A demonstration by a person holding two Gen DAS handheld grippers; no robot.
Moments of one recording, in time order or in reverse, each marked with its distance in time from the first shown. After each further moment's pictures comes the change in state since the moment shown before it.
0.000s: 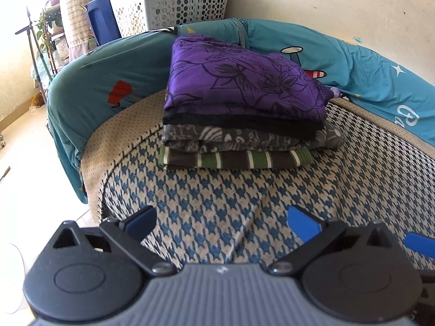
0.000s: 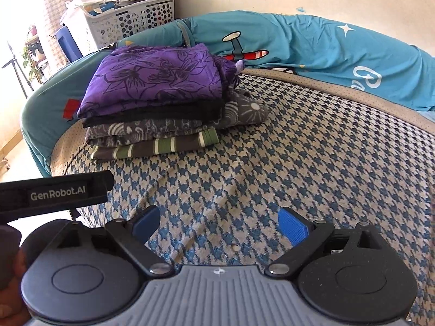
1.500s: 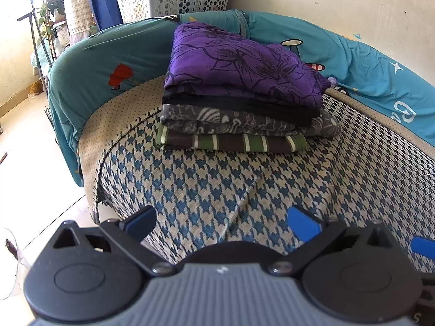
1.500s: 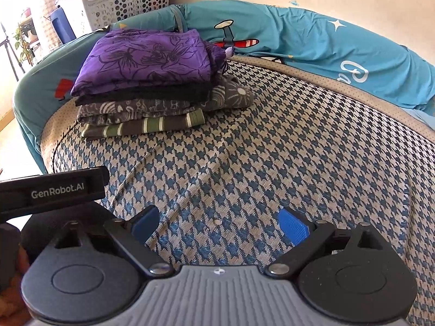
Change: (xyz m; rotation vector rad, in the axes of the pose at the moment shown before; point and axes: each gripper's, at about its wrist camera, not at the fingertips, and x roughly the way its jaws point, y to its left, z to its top) left arm -0.005 -0.001 -0.016 -0.036 0.028 -0.014; right arm -0.013 -0.003 -0.011 -0.040 0.065 -0.057
